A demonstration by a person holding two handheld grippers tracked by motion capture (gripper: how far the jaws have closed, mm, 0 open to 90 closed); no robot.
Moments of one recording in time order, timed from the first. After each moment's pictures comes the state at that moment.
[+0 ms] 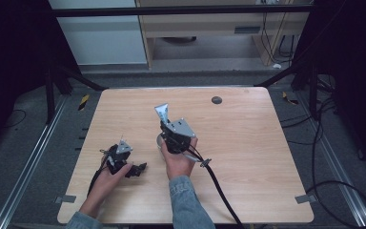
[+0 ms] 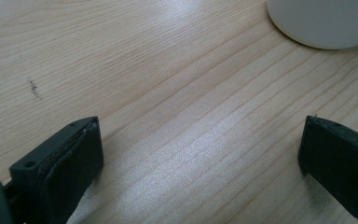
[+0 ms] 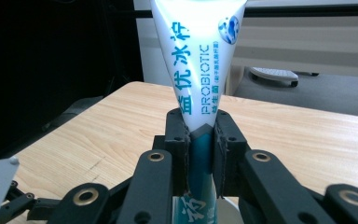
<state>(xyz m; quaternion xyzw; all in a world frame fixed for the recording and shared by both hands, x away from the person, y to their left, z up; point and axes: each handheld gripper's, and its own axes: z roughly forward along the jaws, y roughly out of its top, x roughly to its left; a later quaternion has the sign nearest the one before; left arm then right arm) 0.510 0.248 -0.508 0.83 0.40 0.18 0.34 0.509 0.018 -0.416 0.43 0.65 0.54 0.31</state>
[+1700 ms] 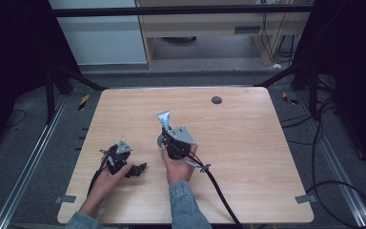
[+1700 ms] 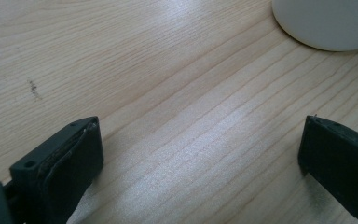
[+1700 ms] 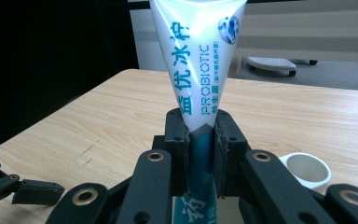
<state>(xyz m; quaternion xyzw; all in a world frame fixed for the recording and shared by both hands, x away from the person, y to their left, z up) 0.510 0.248 -0.508 0.83 0.40 0.17 0.34 0.508 0.019 -0.448 0.45 0.64 0.54 0.30</state>
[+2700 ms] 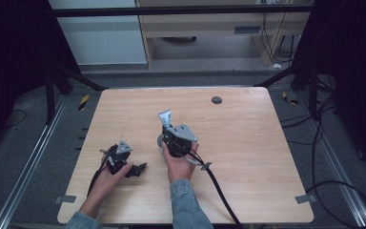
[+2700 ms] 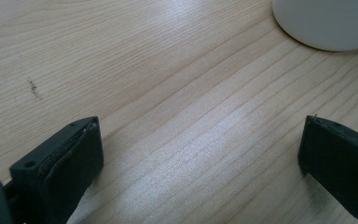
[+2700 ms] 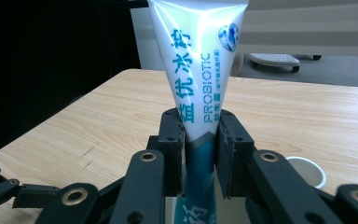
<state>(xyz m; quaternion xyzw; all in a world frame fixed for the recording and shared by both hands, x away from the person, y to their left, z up) 0.510 0.248 -0.508 0.83 0.40 0.17 0.34 0.514 0.015 -0.445 0.46 0.64 0.54 0.29</state>
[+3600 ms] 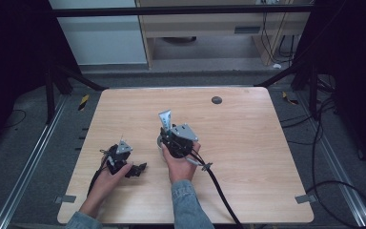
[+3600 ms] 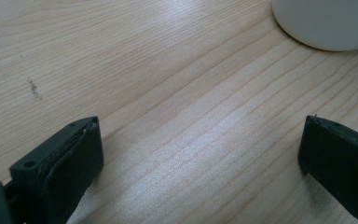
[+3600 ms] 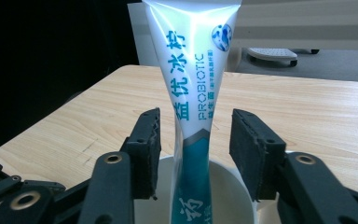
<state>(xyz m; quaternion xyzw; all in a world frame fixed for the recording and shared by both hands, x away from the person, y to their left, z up) 0.510 0.248 -0.508 0.83 0.40 0.17 0.34 0.510 0.013 -0.440 0.47 0.65 0.53 0.29</state>
